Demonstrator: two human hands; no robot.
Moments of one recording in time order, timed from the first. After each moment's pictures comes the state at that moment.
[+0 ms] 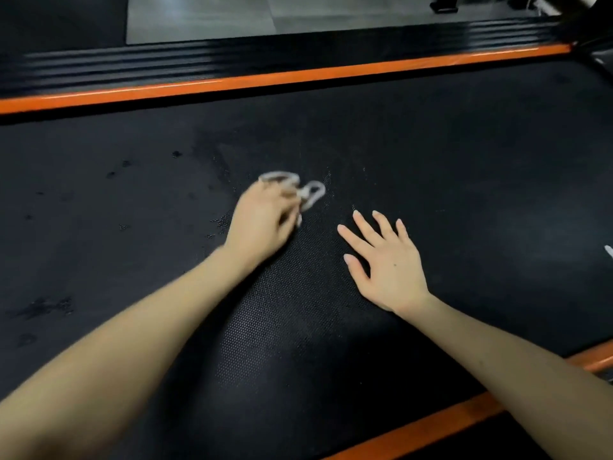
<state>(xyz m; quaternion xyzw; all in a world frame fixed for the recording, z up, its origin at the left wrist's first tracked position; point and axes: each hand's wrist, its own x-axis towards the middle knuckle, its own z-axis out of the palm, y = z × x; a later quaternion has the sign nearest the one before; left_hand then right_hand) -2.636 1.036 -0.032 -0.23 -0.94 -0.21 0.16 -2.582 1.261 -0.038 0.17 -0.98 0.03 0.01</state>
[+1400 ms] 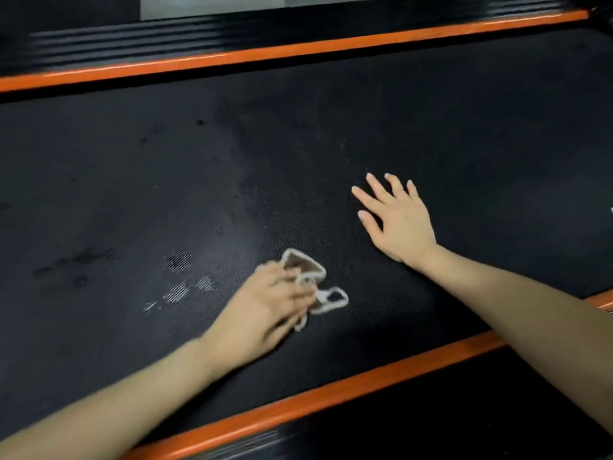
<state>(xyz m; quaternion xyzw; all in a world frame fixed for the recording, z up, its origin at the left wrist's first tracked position) -2.463 0.999 -0.041 -0.38 -0.89 -0.27 0.04 -2.583 1.260 -0.038 0.18 -0.98 0.00 0.00</state>
